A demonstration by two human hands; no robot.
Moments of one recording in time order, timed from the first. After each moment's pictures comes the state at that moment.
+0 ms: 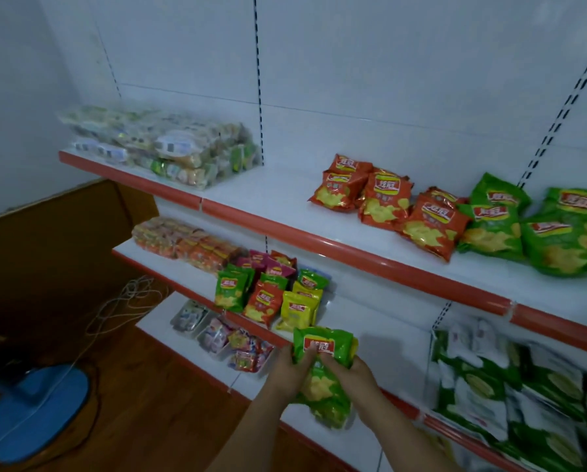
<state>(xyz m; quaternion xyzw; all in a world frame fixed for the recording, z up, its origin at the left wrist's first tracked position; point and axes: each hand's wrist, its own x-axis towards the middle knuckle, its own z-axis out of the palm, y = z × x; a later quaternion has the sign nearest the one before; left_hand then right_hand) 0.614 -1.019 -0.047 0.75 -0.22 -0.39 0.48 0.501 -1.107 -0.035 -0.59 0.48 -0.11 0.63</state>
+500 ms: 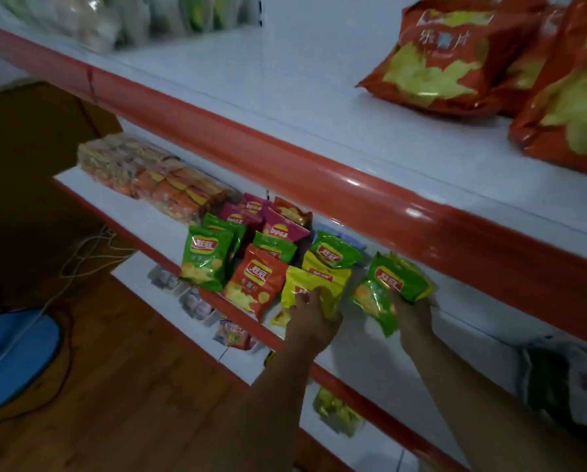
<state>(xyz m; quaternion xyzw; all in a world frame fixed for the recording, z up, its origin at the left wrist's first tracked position) 0.771 -1.237 -0.247 0.87 -0.28 -0.28 0.29 0.662 -1.393 -0.257 -0.53 0.58 -0.28 0.56</state>
